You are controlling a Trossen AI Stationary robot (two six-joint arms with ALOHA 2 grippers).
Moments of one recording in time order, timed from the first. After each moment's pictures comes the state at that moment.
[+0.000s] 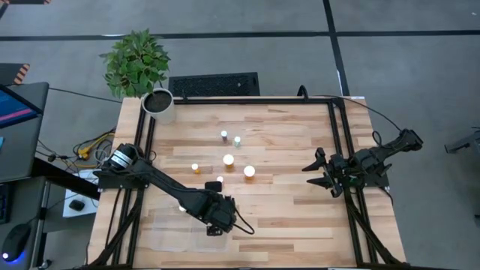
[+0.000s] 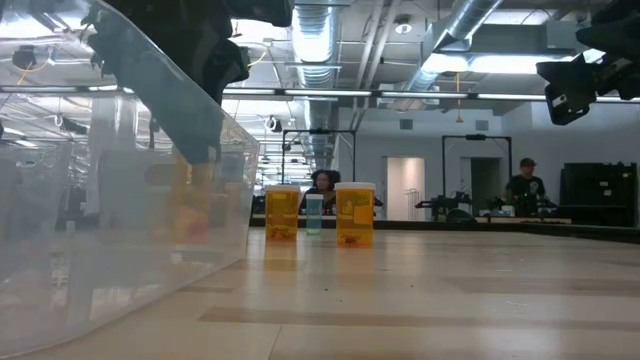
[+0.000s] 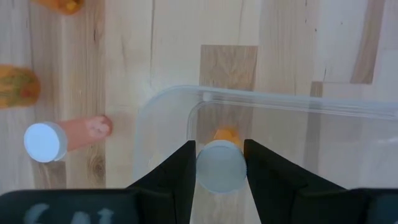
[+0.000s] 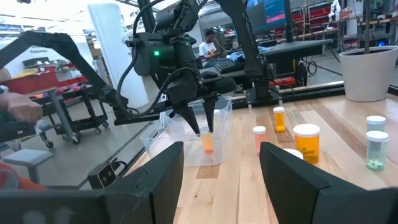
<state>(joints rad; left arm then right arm) -0.49 1.93 1.49 -0.95 -0.24 -0.51 0.42 0.01 0.01 0.06 0.24 0.21</state>
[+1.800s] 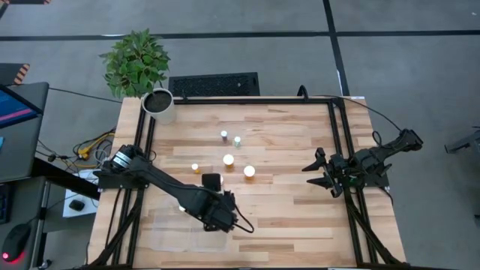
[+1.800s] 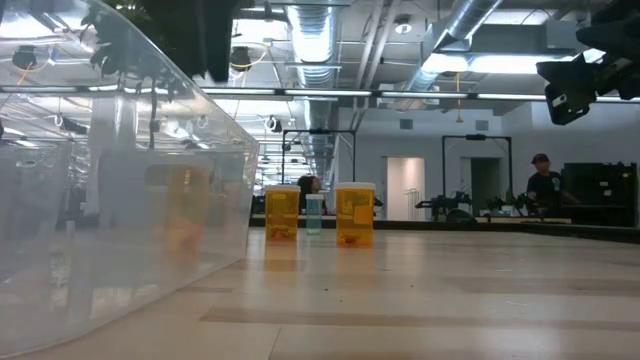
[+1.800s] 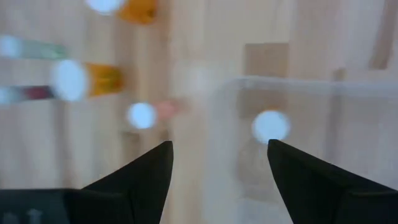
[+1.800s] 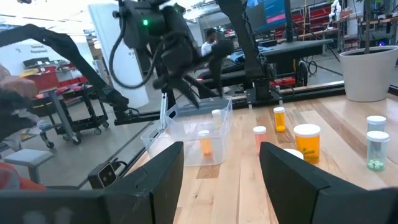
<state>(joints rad) -0.49 1.96 1.78 -1.35 -0.35 -0.49 0.42 0.01 0.01 0.06 0.23 0.21</state>
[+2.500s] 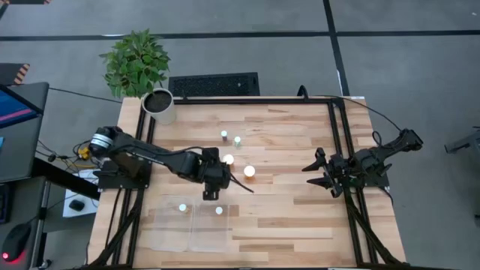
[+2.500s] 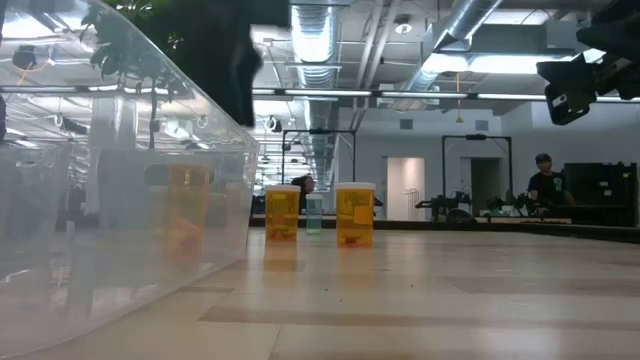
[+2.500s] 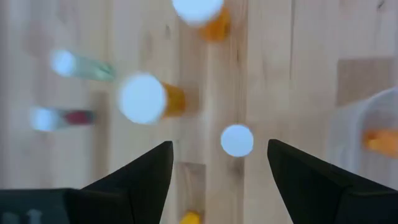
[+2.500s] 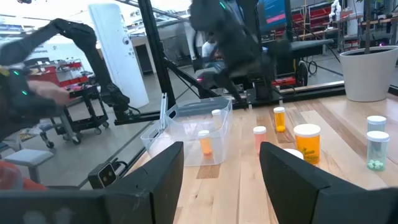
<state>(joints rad) -0.23 1.66 1.29 -0.90 -0.31 -0.18 0.42 0.01 0.01 0.06 0.23 0.21</state>
